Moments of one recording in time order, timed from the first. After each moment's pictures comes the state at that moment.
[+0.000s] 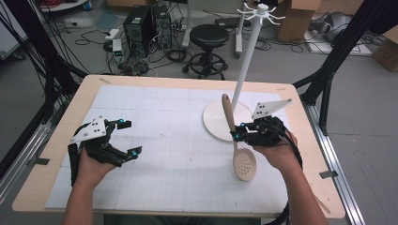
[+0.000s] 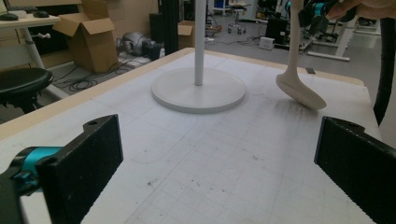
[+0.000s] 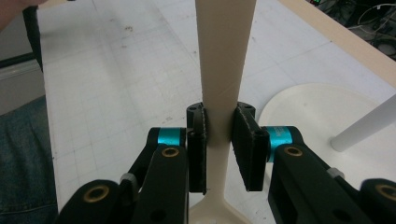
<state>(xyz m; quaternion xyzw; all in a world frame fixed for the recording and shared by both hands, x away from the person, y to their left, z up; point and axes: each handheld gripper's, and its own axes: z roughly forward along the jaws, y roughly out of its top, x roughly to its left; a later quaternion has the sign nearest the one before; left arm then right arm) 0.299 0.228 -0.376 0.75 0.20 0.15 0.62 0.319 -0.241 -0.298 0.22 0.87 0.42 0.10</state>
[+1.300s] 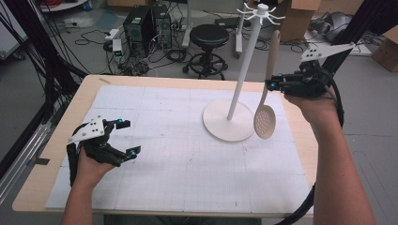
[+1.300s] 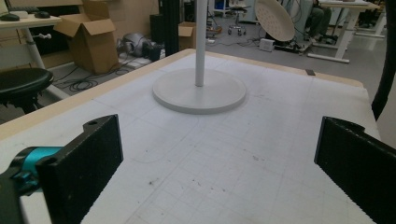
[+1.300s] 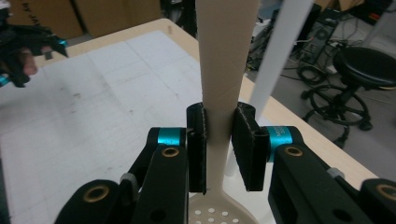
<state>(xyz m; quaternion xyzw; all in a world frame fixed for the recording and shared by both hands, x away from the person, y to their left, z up) 0.299 0.231 -0.376 0.74 0.21 0.15 0.62 0.367 -0.309 -0.186 0.28 0.82 0.46 0.18</state>
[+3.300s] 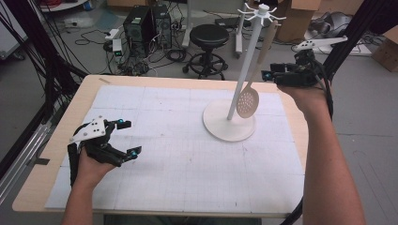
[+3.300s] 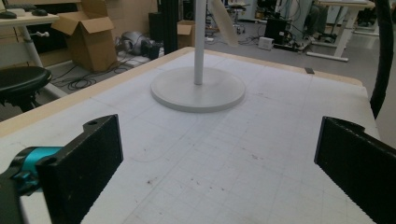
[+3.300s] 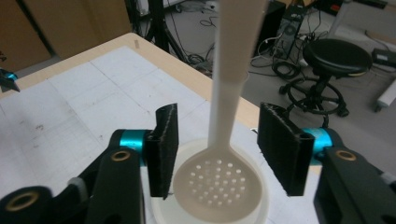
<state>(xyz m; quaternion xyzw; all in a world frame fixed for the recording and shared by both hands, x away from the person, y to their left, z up) 0.299 0.228 -0.376 0.75 0.20 0.15 0.62 0.393 -0.305 -0.193 0.34 0.79 0.46 0.20</state>
